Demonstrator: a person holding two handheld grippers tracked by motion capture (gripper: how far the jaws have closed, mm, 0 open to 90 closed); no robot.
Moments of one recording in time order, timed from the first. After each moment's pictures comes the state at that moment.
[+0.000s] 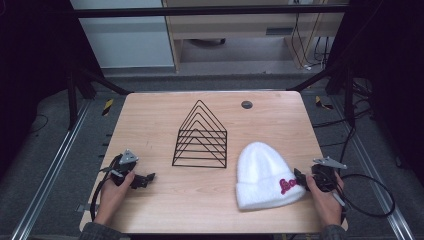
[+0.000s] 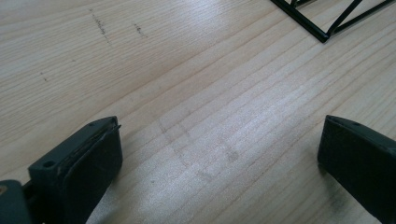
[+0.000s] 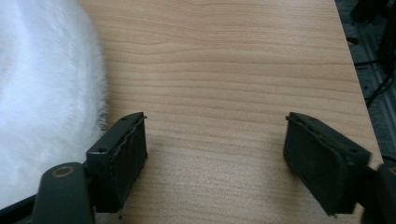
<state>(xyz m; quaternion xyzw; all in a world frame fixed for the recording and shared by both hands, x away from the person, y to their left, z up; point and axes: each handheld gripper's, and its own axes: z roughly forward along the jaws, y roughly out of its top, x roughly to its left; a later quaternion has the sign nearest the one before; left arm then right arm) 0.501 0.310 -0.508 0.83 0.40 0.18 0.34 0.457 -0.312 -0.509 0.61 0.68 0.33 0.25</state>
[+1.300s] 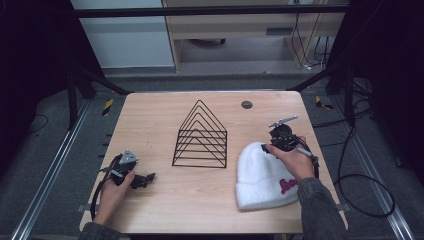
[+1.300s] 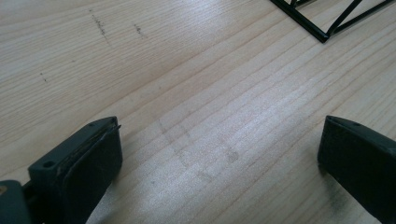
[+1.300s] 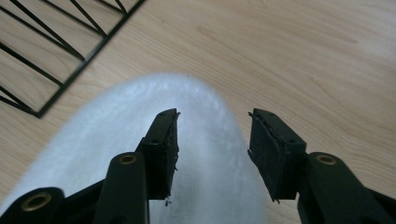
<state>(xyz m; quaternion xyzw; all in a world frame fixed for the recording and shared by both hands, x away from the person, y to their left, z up) 0.502 0.310 -0.508 0.83 0.40 0.18 0.34 0.553 -0.209 -0.431 0.49 0.81 0.27 0.15</state>
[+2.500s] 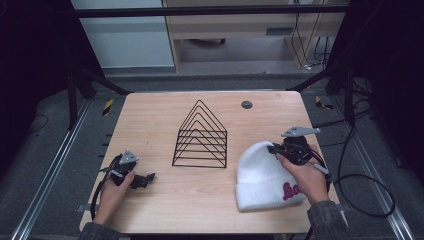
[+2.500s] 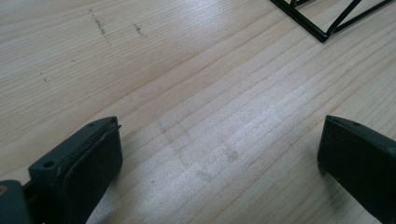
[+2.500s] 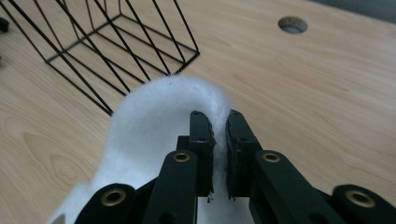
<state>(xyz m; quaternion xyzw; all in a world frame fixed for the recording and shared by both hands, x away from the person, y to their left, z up) 0.501 0.310 -0.508 0.83 0.40 0.18 0.34 0.486 -0.220 -0.393 0.44 0.79 0.39 0.19</state>
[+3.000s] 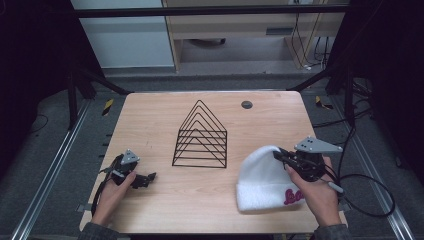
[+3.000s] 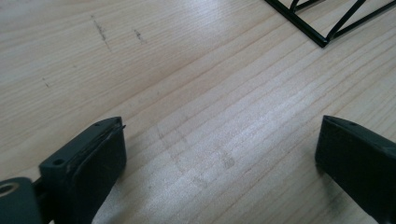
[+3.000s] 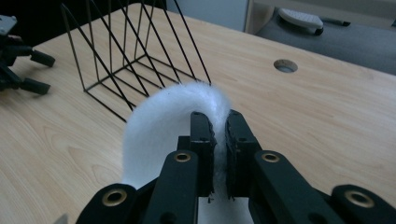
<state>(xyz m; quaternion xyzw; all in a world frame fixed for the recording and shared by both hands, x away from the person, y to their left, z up) 0.499 0.303 -0.505 0.83 0.40 0.20 0.33 0.428 -0.225 -0.365 0.41 0.76 0.45 0.24</state>
